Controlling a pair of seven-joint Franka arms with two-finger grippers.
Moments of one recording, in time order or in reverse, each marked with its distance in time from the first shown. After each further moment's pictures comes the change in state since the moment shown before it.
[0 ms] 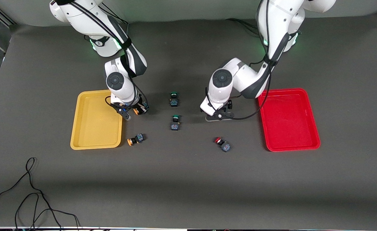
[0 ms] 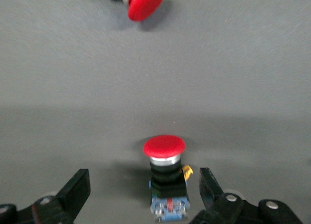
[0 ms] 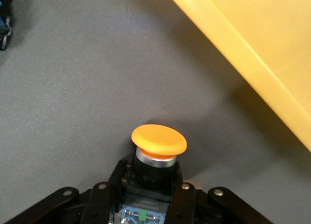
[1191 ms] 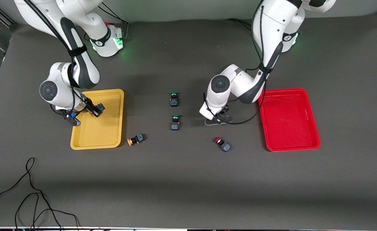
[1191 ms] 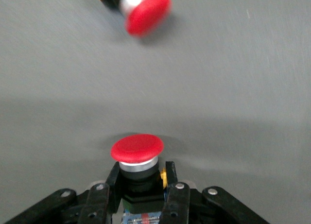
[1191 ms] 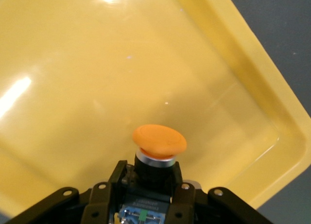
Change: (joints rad) left arm 0.007 0.039 0.021 0.055 0.000 0.007 -0.052; right arm -0.007 -0.113 -0.452 -0.048 0.007 -0.236 -0.492
